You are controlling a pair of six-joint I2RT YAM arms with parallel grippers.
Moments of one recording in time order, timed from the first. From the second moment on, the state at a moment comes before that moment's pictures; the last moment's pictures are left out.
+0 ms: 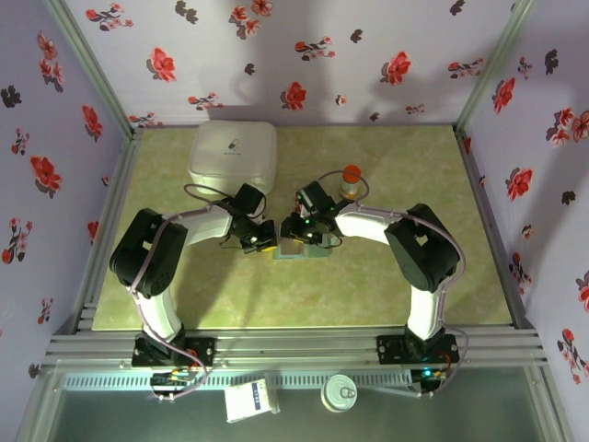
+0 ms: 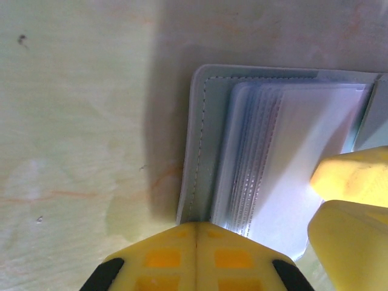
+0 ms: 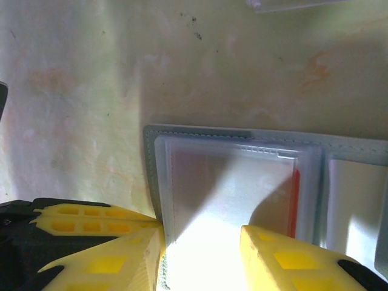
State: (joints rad) left arm -0.56 1.80 1.01 -0.40 0.40 -0.72; right arm 0.70 1.89 1.13 -0.25 -0.34 0.82
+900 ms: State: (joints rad) left arm -0.55 1.74 1.01 -0.44 0.39 -0.72; right arm 0.66 1.82 1.00 -0.15 -0.32 0.84
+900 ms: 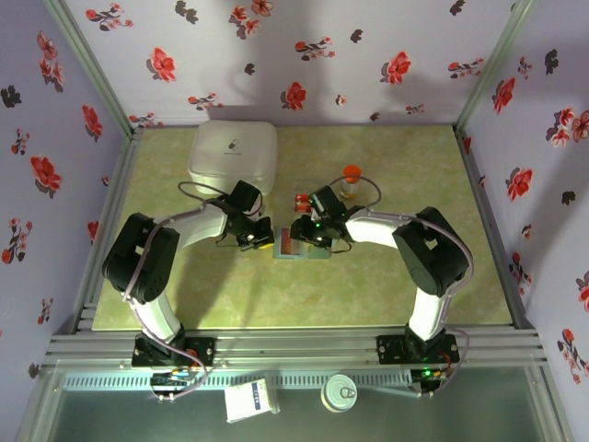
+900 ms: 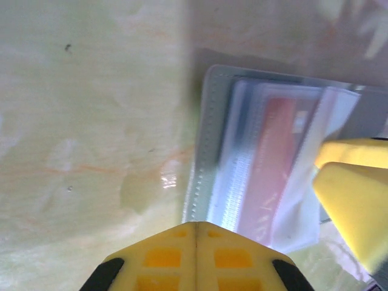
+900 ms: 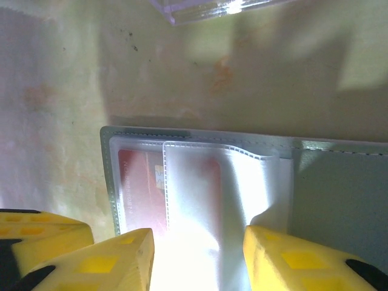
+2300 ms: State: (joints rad) left arm -0.59 1.88 1.11 -0.30 0.52 -0.86; right arm 0.58 1.78 0.75 0.26 -0.45 1.01
